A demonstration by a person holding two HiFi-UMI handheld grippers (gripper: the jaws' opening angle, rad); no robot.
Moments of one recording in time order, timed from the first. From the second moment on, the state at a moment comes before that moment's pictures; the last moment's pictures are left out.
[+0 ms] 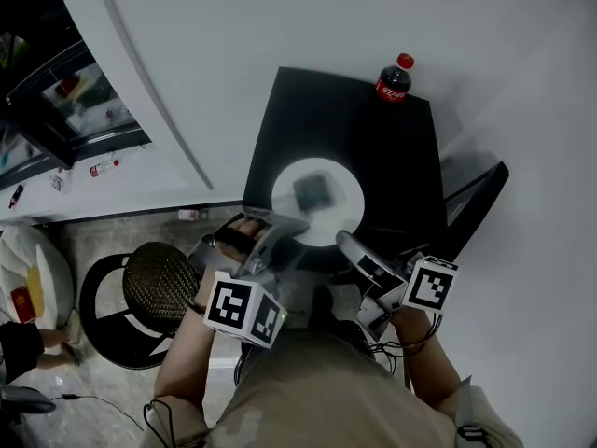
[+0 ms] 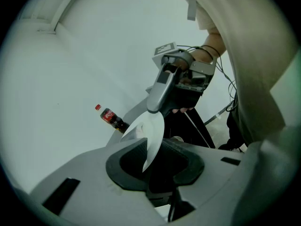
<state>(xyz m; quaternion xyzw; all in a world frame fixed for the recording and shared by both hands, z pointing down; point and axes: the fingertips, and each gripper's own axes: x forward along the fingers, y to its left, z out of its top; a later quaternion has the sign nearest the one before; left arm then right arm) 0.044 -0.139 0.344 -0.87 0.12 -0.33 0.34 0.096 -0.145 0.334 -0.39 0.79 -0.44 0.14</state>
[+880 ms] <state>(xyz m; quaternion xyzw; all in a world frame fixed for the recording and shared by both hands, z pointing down) 0.033 -0.095 0.343 -0.88 0.09 -0.30 0.35 0.072 -0.127 0.347 -0.34 0.74 -0.54 0.21</state>
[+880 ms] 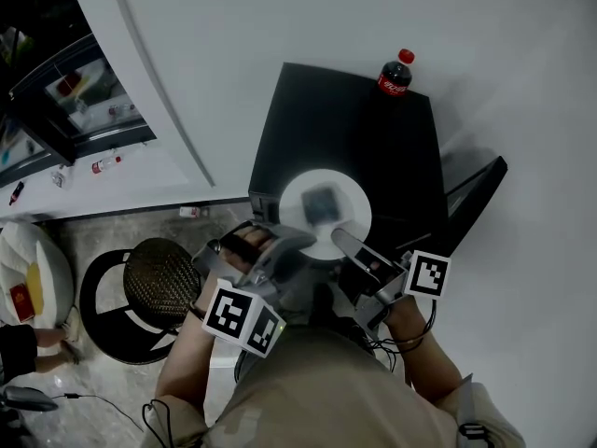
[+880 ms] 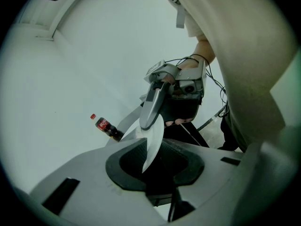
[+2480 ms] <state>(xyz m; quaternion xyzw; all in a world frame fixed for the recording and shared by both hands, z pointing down) -0.012 -0.031 0.370 -0.91 0.05 -0.26 0.31 0.029 -0.059 0.381 -0.33 0.62 -0.63 0.32</state>
